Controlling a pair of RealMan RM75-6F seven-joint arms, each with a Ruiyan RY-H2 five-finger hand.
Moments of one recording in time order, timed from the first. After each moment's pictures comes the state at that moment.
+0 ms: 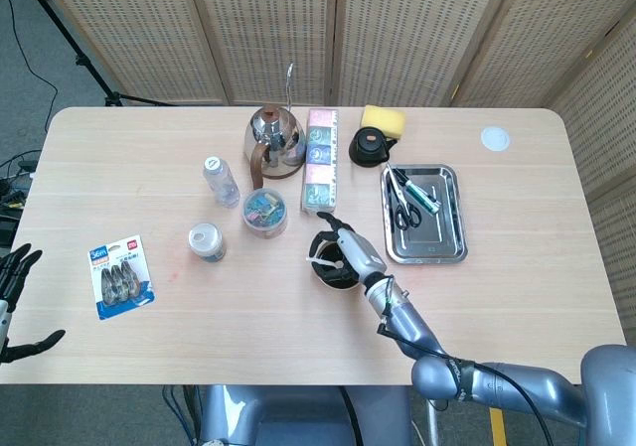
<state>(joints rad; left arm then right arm) -0.03 -0.90 0.01 -1.87 1.56 1.51 -0.07 0.84 -1.62 0.36 -1.65 -0.71 0.86 -0.01</state>
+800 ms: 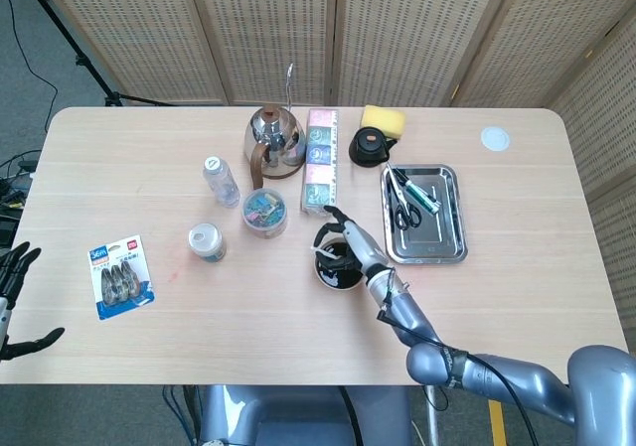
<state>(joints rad) -0.04 -0.91 0.00 -1.87 1.54 1.50 -0.06 0.83 -1.68 0.39 -1.51 -0.71 0.80 0.12</state>
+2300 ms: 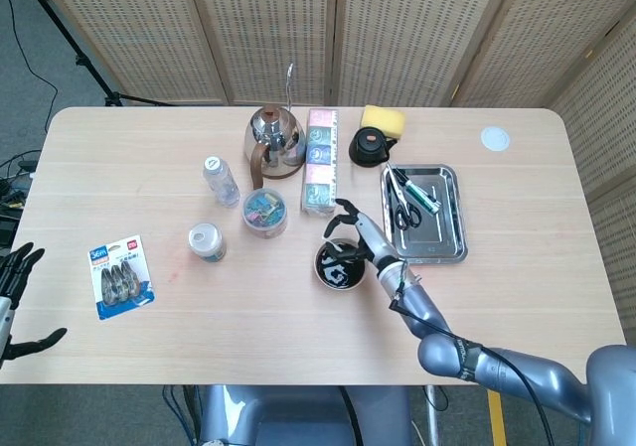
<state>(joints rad) -0.04 -0.91 0.00 -1.87 1.54 1.49 -0.05 0.83 -1.60 0.41 -1.54 -0.66 0.75 0.18</state>
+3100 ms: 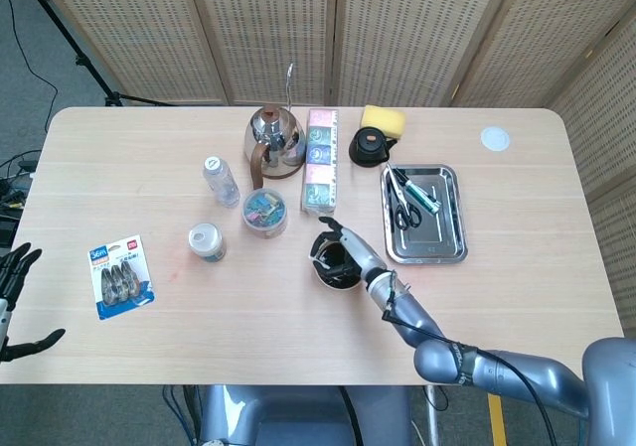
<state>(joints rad) -0.04 -0.90 0.01 -1.87 1.55 1.51 -0.08 0.88 -1.60 0.36 -1.57 -0.61 0.73 0.15</state>
